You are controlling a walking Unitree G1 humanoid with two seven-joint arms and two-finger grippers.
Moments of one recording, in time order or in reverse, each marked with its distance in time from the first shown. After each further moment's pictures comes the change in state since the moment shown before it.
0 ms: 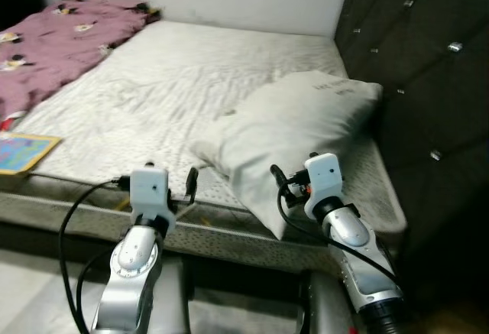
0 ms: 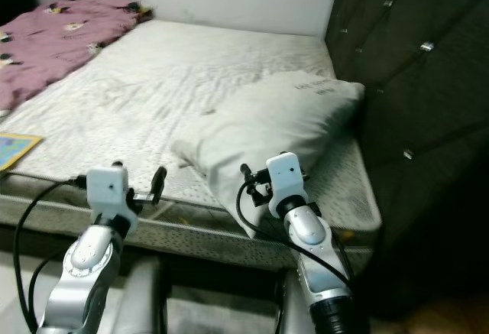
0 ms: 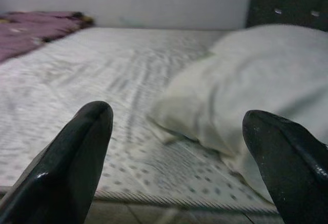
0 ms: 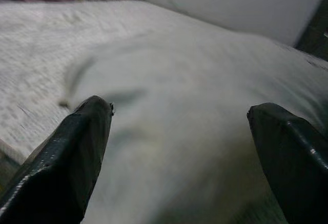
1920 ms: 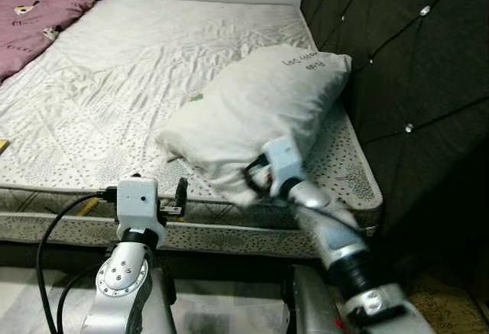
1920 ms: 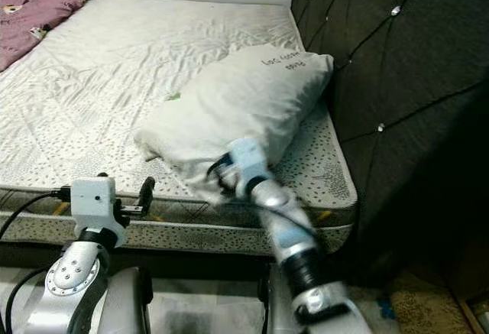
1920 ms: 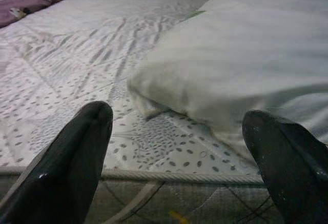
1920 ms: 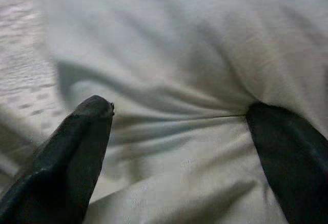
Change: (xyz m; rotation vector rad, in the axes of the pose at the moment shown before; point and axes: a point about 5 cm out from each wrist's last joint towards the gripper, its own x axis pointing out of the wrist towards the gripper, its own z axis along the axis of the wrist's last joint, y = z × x) left arm -0.027 0.006 0.005 0.009 0.059 0.081; right arm 0.045 0.026 0.015 0.017 0.247 0.113
